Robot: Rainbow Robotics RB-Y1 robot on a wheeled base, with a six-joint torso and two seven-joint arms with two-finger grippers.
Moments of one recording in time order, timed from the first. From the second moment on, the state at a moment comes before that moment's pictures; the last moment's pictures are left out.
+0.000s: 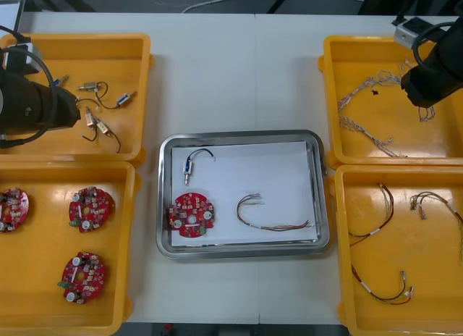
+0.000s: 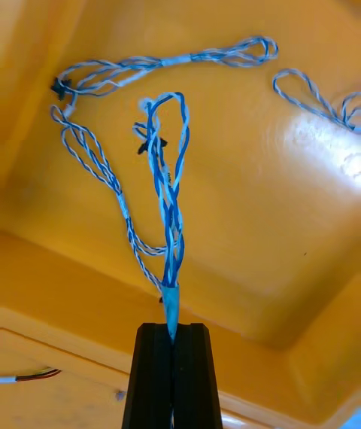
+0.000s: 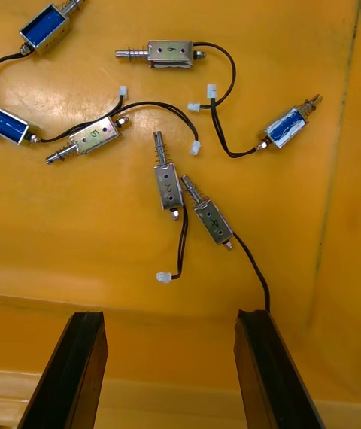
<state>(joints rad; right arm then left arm) -0.82 -0.62 -0.09 -1.57 -0.52 1.91 1.94 -0.40 0.79 0.00 -1.97 0.62 1.51 -0.99</state>
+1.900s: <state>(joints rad) -0.72 -0.39 0.52 -1.66 -0.49 1.62 2.23 -0.40 0.79 0.00 -1.89 0.61 1.46 -1.30</state>
